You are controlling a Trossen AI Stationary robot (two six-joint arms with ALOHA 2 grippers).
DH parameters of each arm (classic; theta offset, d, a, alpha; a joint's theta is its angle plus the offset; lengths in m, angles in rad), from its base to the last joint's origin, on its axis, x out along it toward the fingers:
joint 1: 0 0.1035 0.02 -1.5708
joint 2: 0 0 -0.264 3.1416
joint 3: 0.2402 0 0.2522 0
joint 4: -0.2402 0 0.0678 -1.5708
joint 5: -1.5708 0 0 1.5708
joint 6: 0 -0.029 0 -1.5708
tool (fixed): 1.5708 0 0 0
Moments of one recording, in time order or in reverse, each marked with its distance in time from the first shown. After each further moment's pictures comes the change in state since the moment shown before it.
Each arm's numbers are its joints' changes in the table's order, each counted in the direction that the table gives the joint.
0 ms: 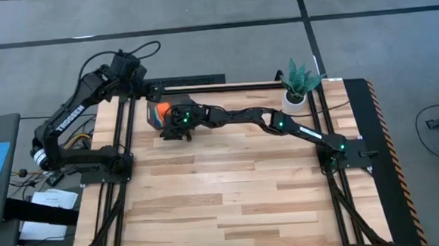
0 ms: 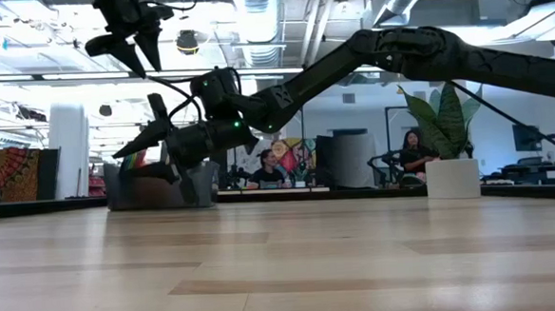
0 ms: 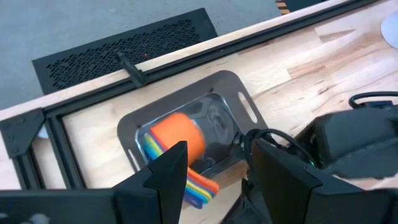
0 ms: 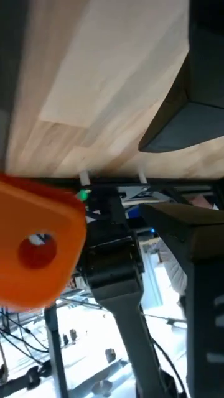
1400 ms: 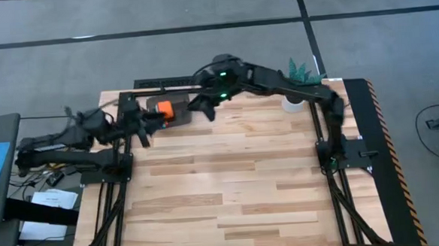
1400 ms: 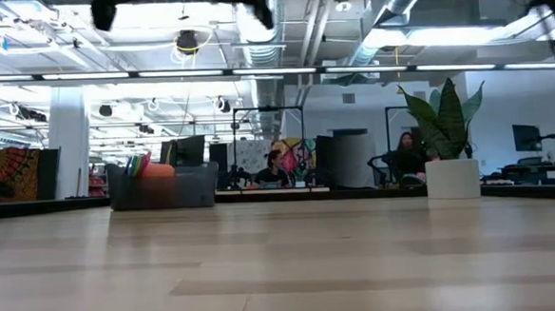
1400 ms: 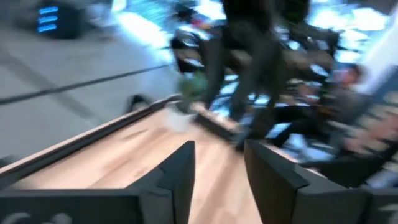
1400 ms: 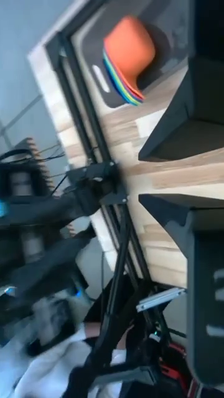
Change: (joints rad) left arm -0.696 -0.572 -0.574 0.839 0.206 0.053; right arm 0.005 -0.777 -0.190 -0.742 -0.192 1.263
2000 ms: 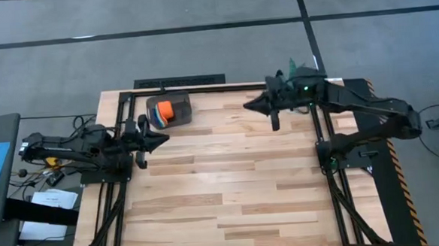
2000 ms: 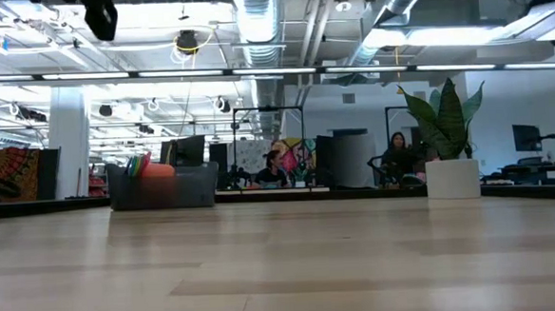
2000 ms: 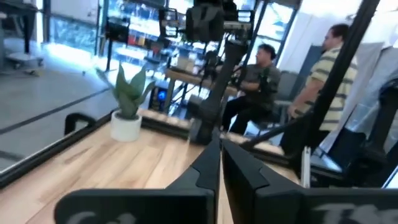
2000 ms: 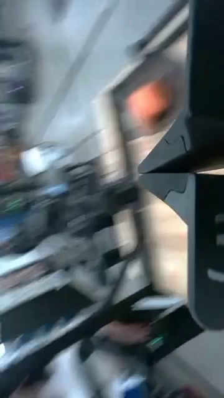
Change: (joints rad) left arm -0.206 -0.121 -0.307 0.344 -0.051 -0.188; right arm -0.013 -0.857 -0.984 0.465 -0.098 0.111
